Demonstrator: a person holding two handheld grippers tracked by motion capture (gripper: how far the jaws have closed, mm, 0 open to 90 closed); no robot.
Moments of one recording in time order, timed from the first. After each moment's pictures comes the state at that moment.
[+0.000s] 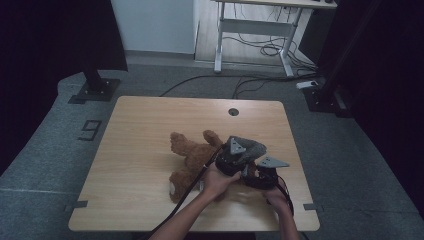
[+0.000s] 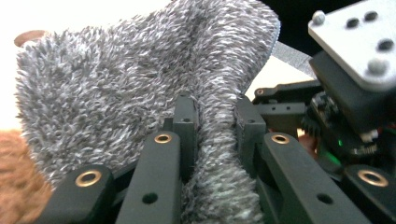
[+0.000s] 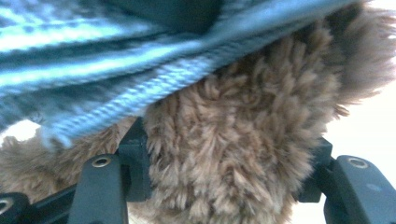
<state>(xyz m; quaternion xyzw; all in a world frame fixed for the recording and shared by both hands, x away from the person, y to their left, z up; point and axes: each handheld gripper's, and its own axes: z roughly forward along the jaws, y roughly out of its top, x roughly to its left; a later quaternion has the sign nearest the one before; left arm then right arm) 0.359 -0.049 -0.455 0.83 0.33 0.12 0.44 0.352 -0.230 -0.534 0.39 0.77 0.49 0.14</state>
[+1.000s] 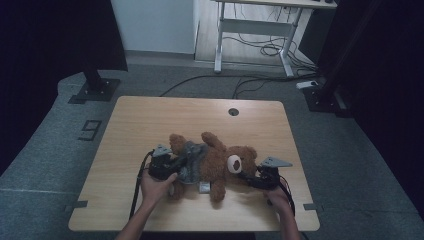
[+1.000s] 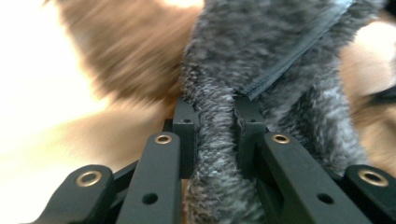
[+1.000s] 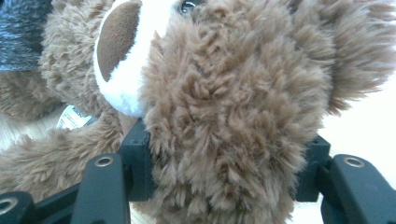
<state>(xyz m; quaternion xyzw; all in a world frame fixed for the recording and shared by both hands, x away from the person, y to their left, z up) 0.356 0.153 -0.498 0.75 0.48 0.09 0.44 0.354 -0.238 -0.537 0.39 0.76 0.51 0.11</state>
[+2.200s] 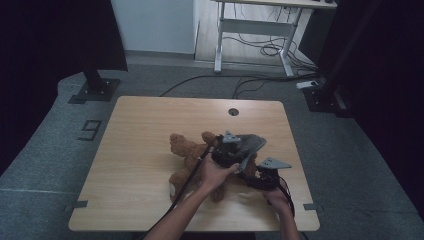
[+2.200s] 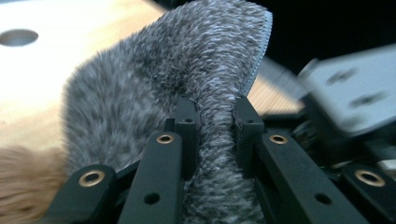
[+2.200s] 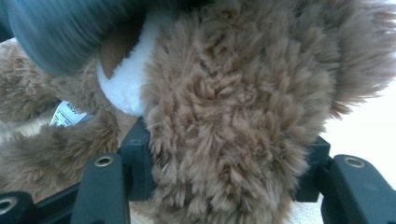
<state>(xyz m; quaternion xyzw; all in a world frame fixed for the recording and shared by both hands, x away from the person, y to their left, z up) 0.378 -0.053 -0.448 0.82 0.35 0.09 0.45 0.350 -0.235 -0.537 0.38 0.76 0.51 0.14</state>
